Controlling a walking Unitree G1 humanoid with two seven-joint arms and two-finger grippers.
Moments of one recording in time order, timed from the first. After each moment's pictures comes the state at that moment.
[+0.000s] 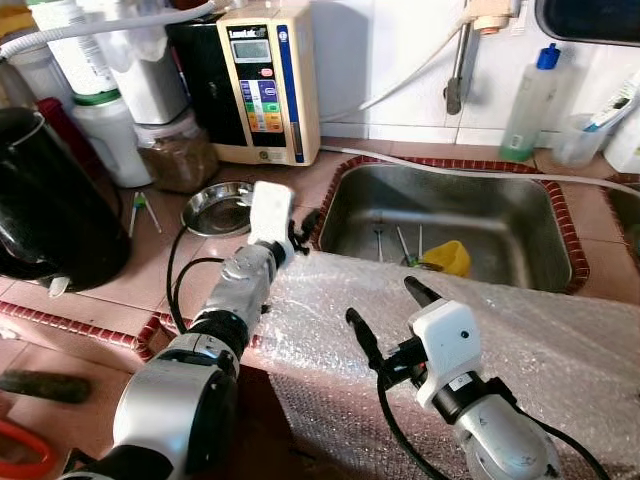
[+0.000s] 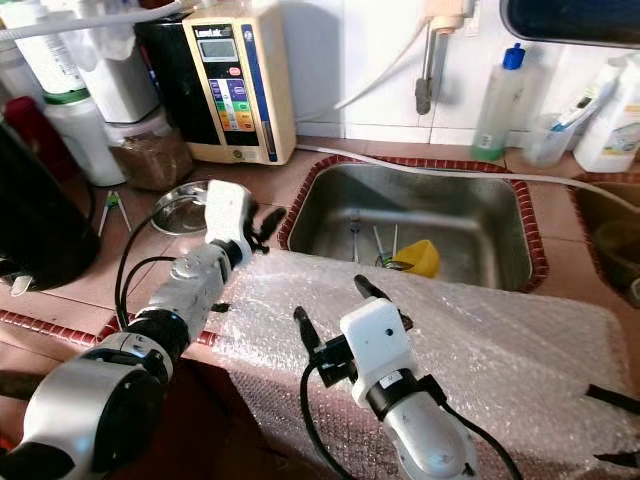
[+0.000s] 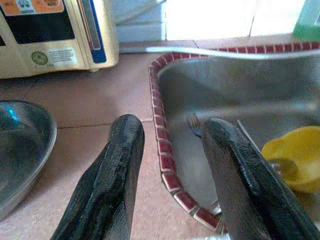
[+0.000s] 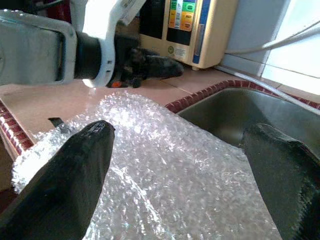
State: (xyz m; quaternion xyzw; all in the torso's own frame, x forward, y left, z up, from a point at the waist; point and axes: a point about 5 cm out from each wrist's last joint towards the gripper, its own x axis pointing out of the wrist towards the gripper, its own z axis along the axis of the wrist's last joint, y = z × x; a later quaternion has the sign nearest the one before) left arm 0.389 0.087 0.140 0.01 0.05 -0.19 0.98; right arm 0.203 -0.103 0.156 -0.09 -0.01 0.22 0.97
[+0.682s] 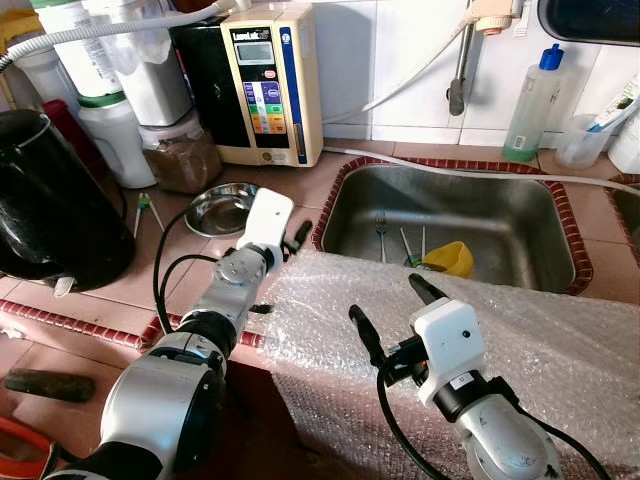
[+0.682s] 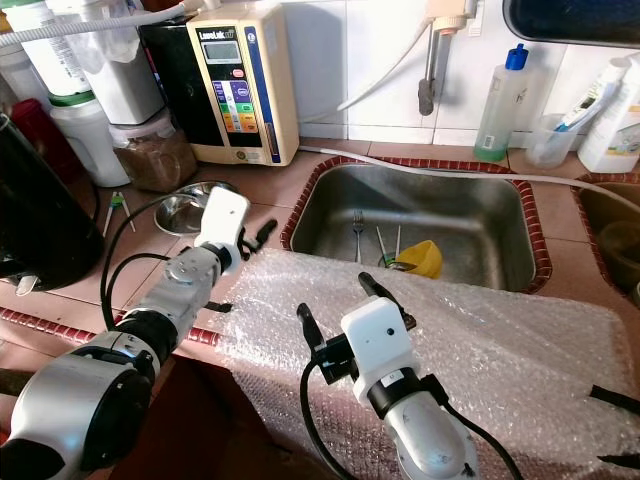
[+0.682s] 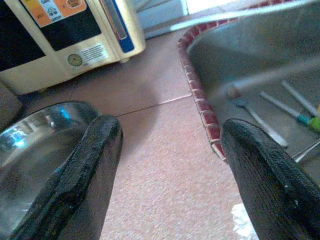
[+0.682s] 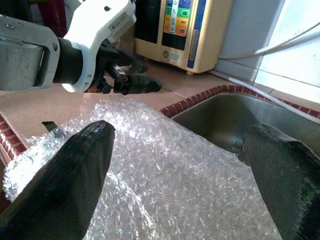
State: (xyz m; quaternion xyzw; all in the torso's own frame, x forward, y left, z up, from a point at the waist) left arm 0.389 0.102 0.132 0.13 0.06 -0.16 0.98; right arm 0.204 -0.105 0.158 -0.10 -0.02 0.21 0.97
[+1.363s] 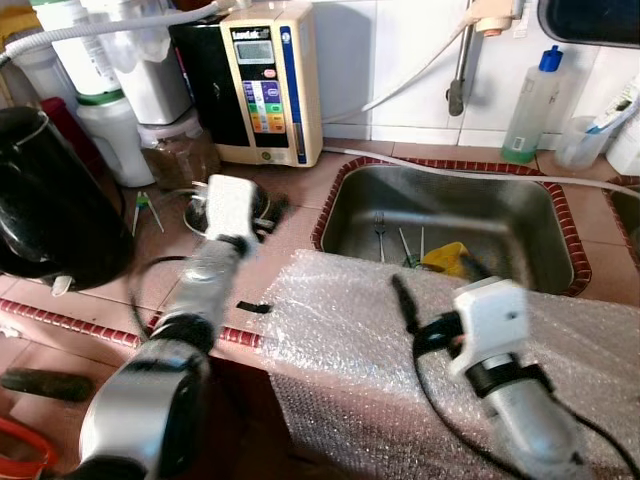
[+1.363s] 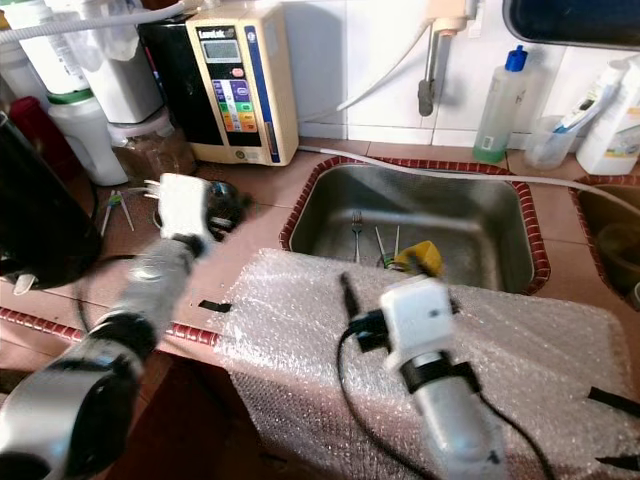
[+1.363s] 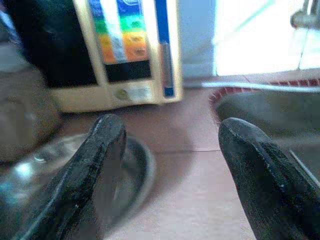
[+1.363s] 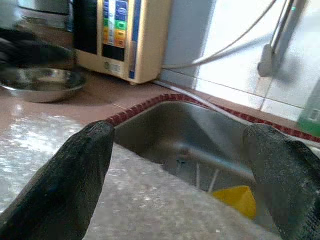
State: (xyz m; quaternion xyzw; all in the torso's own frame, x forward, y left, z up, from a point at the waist) left arm 0.387 0.146 0.154 0.03 -0.04 -0.13 0.99; right arm 0.219 -0.136 0.170 -0.10 -0.06 0.11 0.99
